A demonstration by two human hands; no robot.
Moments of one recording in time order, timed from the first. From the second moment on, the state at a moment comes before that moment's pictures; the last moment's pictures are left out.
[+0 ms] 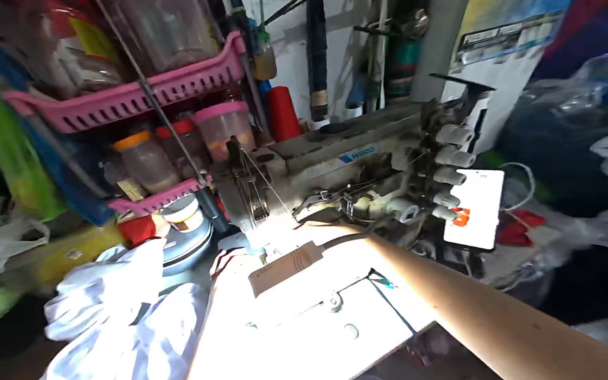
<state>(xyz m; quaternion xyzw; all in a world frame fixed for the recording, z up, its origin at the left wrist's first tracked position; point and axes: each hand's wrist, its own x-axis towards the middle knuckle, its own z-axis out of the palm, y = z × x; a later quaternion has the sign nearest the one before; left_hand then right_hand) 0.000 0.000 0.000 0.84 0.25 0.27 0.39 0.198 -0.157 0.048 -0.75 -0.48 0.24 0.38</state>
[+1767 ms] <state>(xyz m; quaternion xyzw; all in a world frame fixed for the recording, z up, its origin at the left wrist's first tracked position) 0.001 0.004 0.000 0.89 0.16 0.31 0.31 0.173 -0.158 0.059 -0.79 -0.50 0.18 0.30</state>
